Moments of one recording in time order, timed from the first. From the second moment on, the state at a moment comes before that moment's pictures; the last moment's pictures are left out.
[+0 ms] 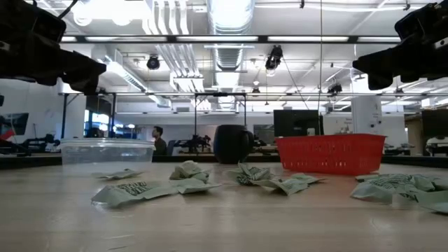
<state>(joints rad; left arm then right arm) -0.09 0.16 0.00 0.04 0.07 0.06 -0.02 0.03 0.01 0.01 -0.02 0.00</state>
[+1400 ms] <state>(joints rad) -0.09 0.16 0.00 0.04 0.07 0.06 -0.02 0.03 0.01 0.33 0.03 0.69</state>
